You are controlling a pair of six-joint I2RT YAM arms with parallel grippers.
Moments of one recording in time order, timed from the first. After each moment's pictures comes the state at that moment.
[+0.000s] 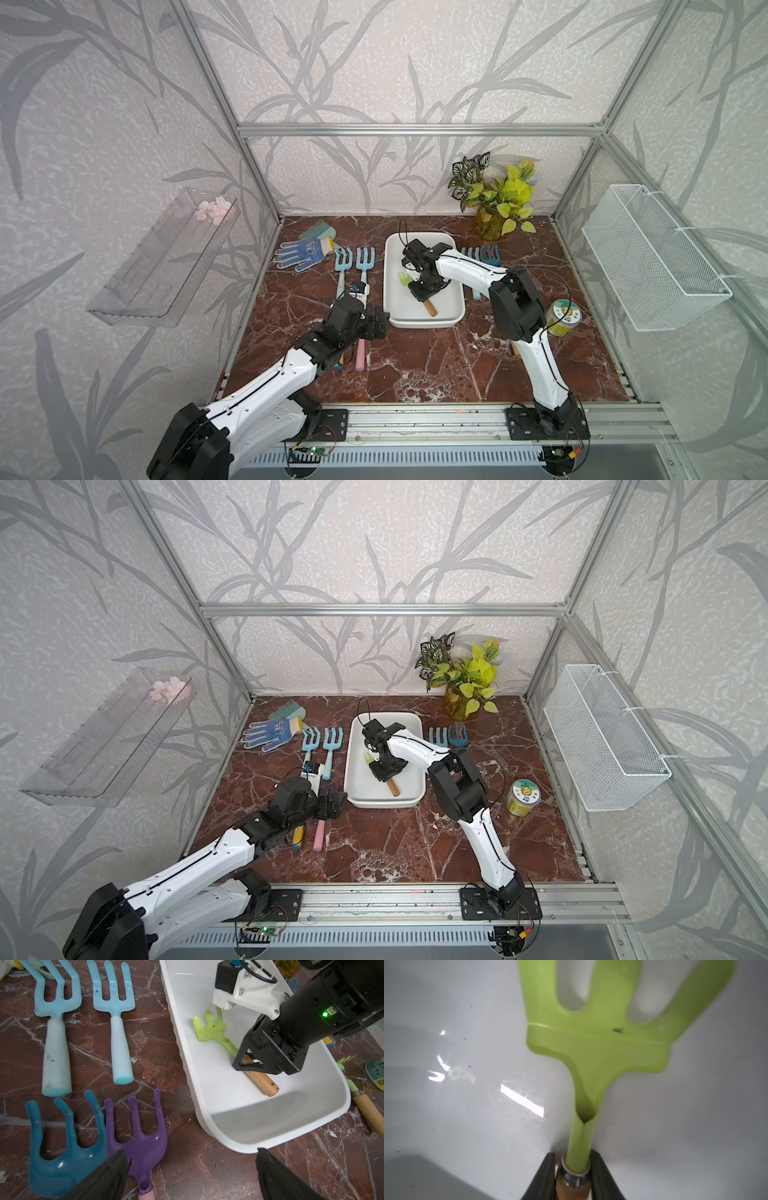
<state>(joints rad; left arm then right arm) -0.58 0.96 0.46 -0.17 -0.08 -0.39 0.68 2.28 1.84 -0.97 -0.04 0.09</state>
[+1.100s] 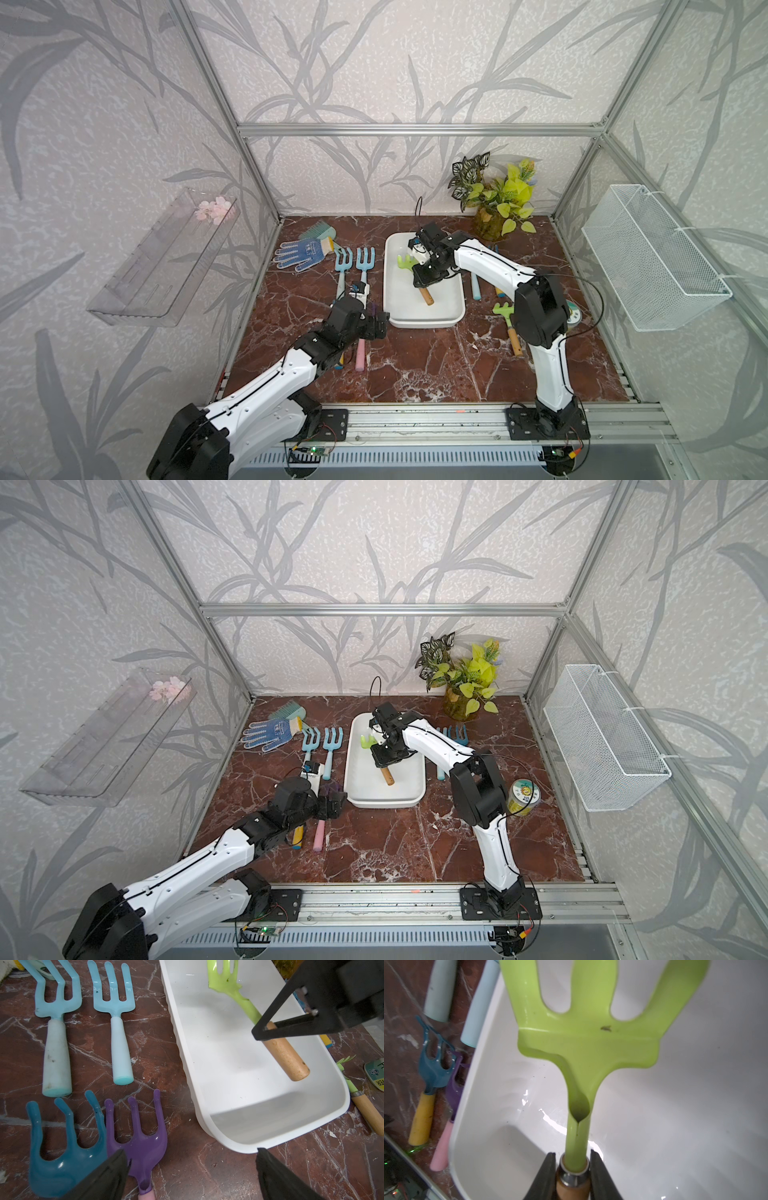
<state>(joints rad) -0.58 0.96 0.46 -0.17 -0.08 -0.39 0.61 2.09 1.80 -0.91 -0.26 0.18</state>
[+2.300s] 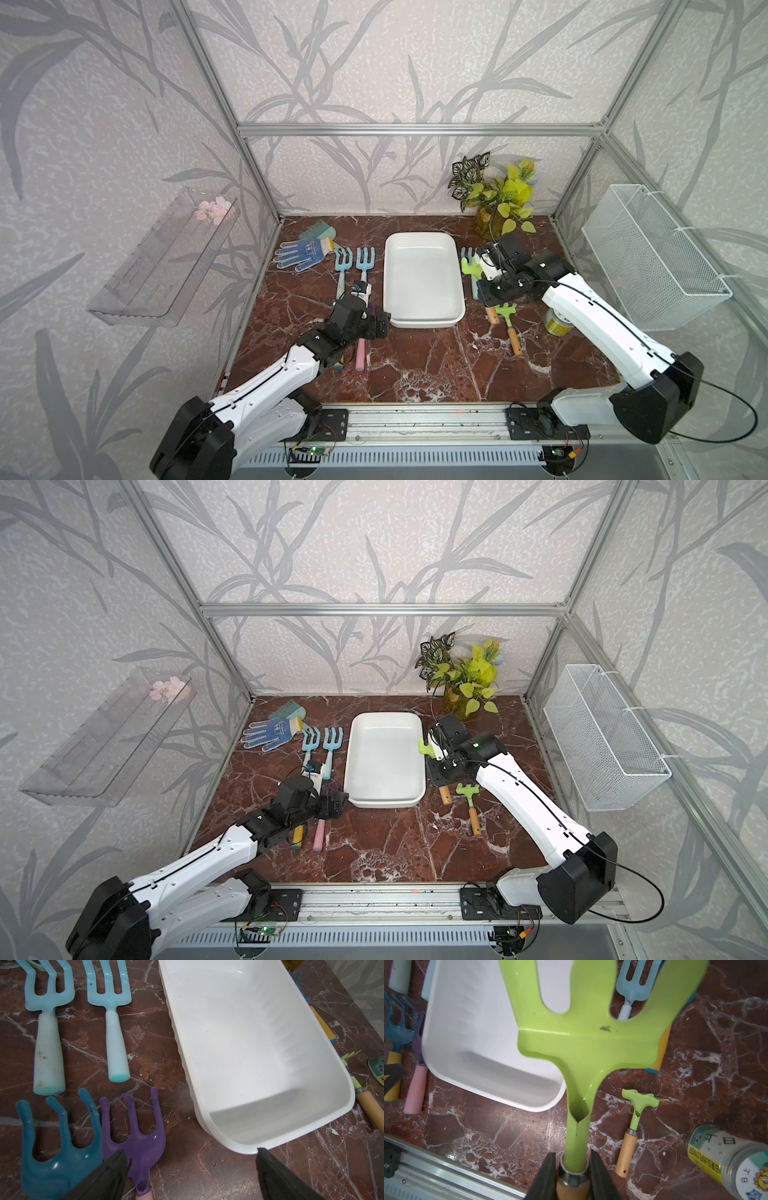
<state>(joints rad) -0.58 1.00 0.47 -0.18 -0.07 -0.39 0.52 1.36 1.33 -1.15 0.03 0.24</state>
